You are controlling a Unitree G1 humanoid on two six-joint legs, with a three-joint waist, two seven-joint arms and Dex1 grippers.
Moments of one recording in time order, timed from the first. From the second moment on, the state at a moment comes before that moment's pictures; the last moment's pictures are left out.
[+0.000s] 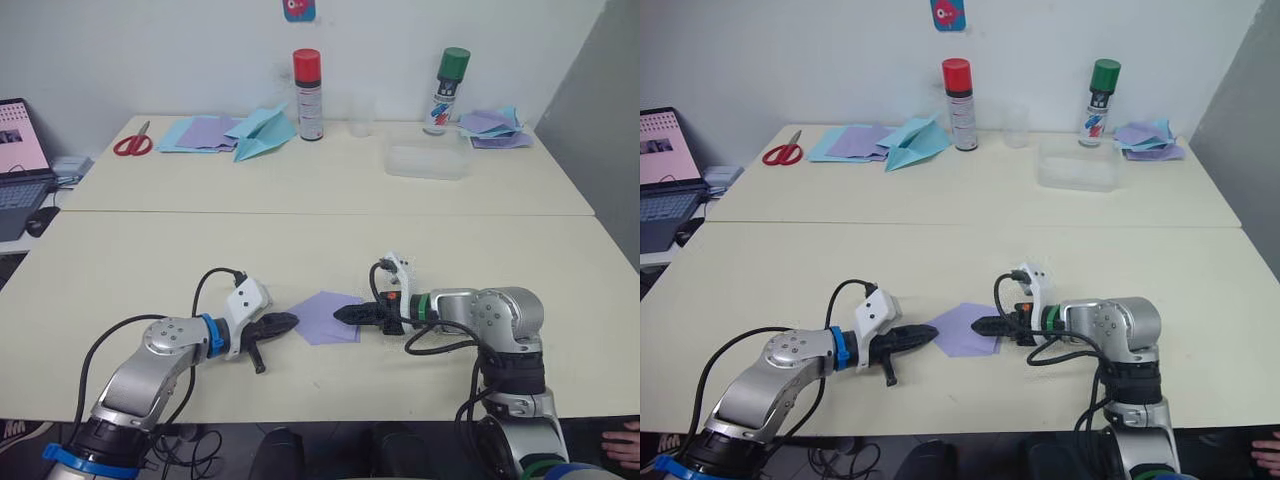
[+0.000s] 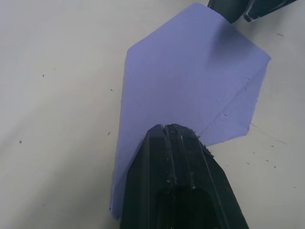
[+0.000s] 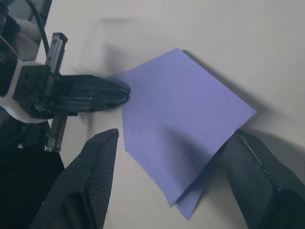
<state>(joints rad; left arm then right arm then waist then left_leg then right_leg) -0.10 0.68 -0.12 -0.18 -0.30 0.43 -0.90 -0.52 -0.08 -0.11 -0.15 0.53 1.57 0.49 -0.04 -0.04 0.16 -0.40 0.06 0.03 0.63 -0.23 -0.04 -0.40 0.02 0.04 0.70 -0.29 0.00</state>
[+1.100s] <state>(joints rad) -0.04 0.73 -0.08 -0.24 -0.31 0.46 -0.93 -0.50 -0.19 0.26 -0.05 0.41 0.88 0.70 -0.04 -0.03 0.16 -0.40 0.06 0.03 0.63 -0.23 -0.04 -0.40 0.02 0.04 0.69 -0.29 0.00</state>
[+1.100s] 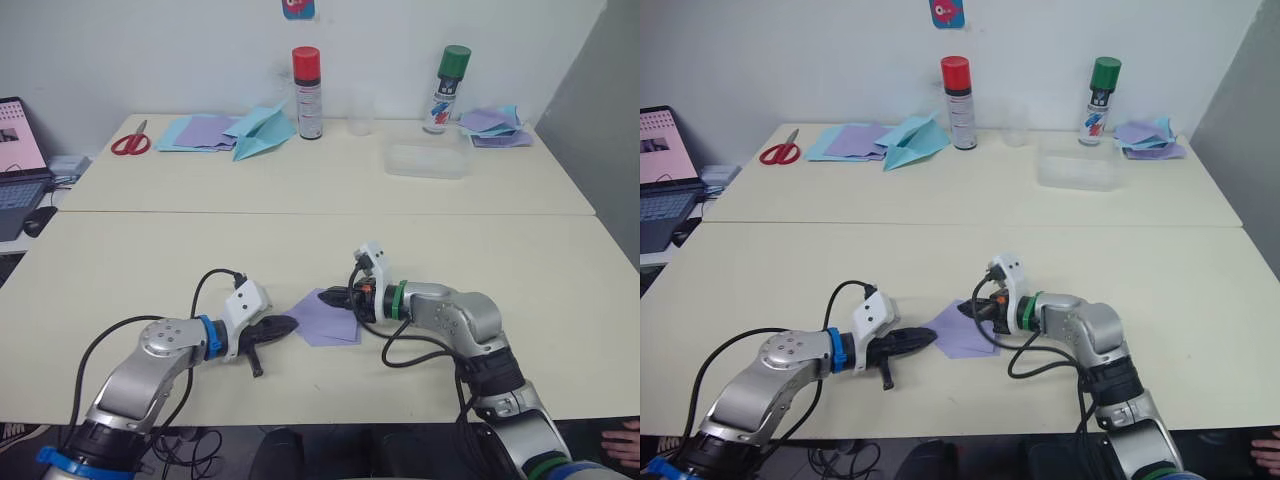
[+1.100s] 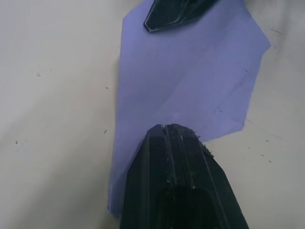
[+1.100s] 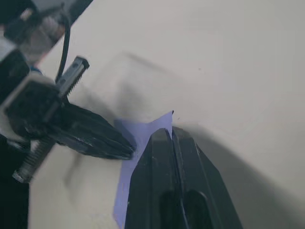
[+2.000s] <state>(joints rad) -0.03 0.74 -0.06 -0.24 -0.34 0.52 -0.93 -0.49 -0.33 0.57 0.14 -0.03 0.08 0.98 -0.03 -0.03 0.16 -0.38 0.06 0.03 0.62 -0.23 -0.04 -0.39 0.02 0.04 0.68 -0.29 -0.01</state>
